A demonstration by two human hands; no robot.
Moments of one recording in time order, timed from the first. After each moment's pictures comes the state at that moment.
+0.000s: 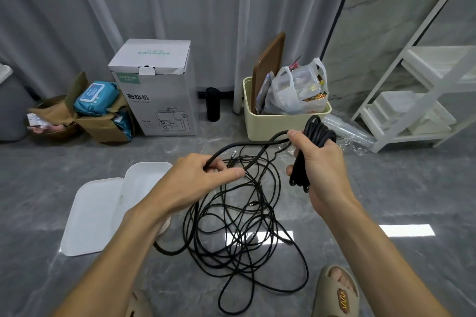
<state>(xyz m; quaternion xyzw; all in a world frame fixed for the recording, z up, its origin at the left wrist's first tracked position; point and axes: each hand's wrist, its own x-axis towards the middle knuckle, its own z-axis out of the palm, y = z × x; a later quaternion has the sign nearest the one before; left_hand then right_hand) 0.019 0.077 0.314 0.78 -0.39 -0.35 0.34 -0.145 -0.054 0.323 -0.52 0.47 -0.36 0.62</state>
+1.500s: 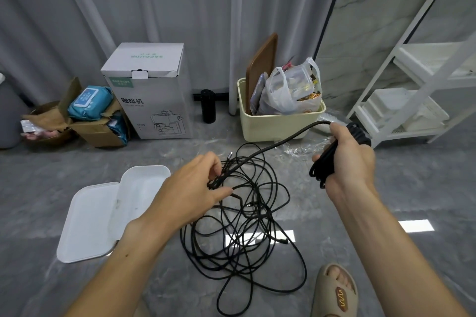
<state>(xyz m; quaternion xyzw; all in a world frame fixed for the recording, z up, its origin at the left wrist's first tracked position) 0.008 0.077 0.295 0.82 -0.49 -0.18 0.21 -0.165 -0.083 0.328 -0.33 0.56 -0.47 0.59</state>
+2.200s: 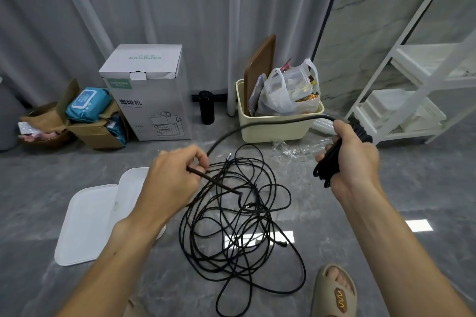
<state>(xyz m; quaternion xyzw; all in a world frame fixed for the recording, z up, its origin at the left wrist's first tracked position) 0.019 0.080 0.306 0.82 -0.47 -0.06 0.34 -0.171 -0.087 0.337 -0.33 0.54 -0.47 0.61</state>
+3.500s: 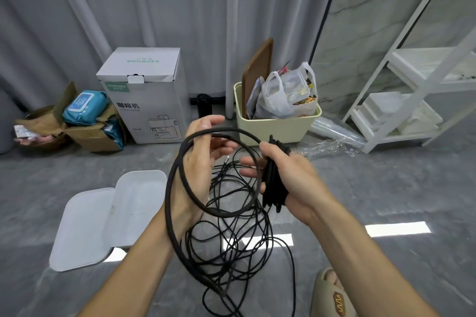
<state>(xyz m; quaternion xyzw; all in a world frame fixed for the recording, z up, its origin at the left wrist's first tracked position) -0.018 0.037 0.323 0.58 -0.27 -0.26 0.72 -0.135 -0.039 0.339 -0.46 0.44 -0.19 0.75</state>
